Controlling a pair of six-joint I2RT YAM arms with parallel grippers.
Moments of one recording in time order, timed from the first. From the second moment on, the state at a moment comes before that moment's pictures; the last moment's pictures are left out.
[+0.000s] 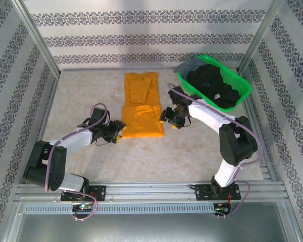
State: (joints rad) left arm -0.25 1.42 0.64 -0.20 0.45 -1.28; right arm 0.48 1.75 1.25 -0.76 -0.28 0.84
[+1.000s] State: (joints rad) left arm -0.34 1.43 0.47 -0.03 0.48 -1.37; right arm 0.56 1.80 1.11 -0.65 -0.36 0.92
